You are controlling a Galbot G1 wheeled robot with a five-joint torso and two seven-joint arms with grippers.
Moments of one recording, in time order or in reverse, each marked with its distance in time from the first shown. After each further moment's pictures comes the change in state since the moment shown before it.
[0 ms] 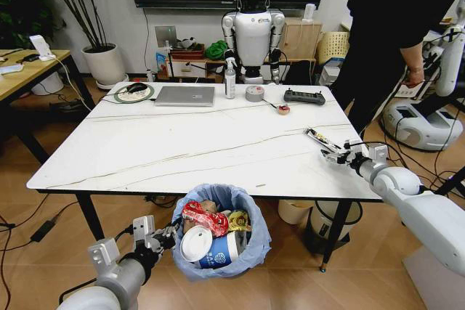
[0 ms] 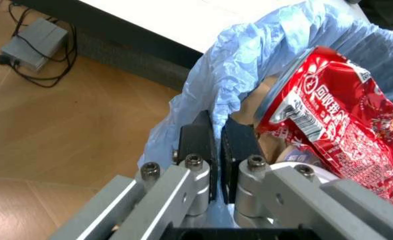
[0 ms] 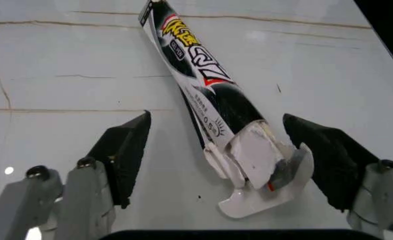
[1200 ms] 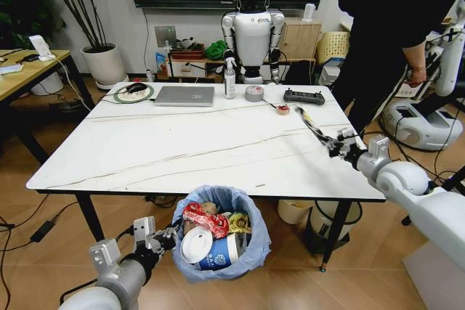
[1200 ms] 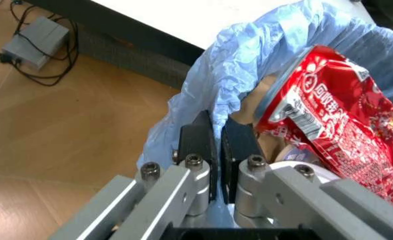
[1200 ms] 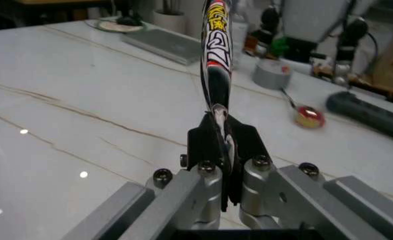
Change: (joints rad) left arm 0.008 -0.003 0.000 0.001 0.005 -0.001 -0.001; right arm -0.070 -0.217 -0.005 0.590 0.086 0.046 -0.034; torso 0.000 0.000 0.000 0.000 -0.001
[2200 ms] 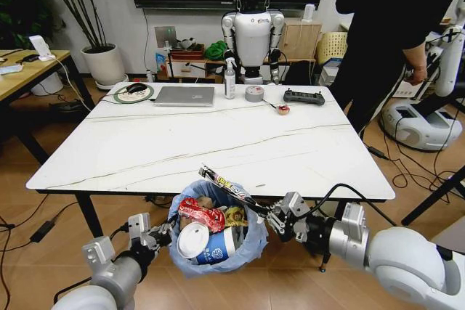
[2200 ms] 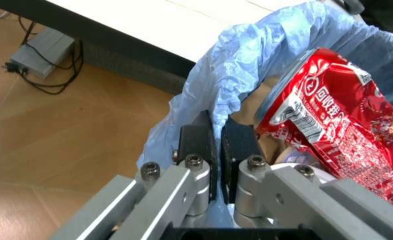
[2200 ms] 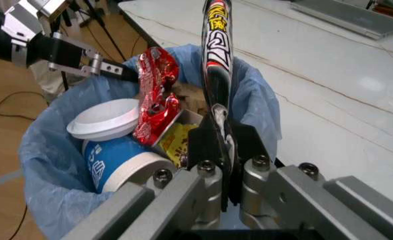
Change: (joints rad) left arm -0.004 -0.002 -0.030 -0.011 -0.010 0.000 -0.006; right arm -0.244 -0.200 -0.153 0.545 -0.047 -0.013 0.122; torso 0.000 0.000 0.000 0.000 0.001
